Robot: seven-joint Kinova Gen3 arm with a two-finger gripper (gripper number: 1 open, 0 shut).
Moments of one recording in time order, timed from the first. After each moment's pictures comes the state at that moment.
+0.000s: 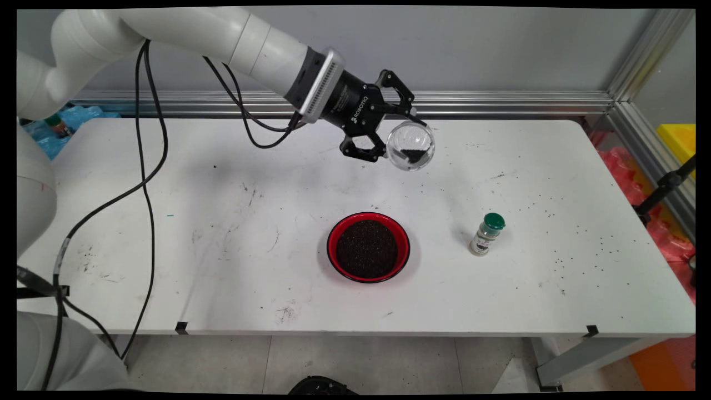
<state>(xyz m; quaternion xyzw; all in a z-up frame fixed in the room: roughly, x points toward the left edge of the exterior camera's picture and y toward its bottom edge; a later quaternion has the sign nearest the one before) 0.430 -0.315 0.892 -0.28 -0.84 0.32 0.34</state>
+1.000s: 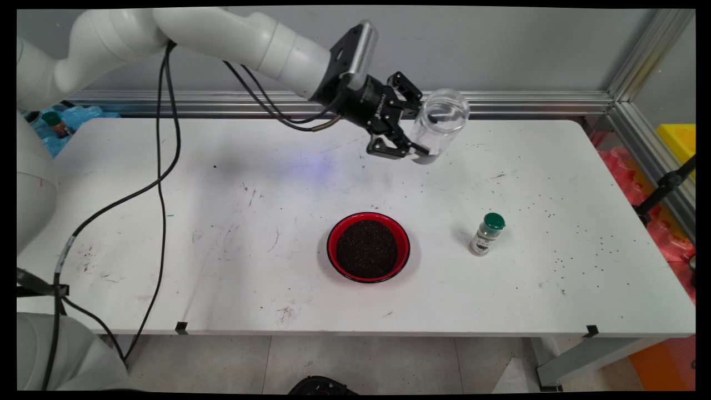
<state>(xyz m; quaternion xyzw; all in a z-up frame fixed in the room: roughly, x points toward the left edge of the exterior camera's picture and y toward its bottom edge) 0.411 -0.345 0.873 -0.05 -0.88 0.23 0.42</state>
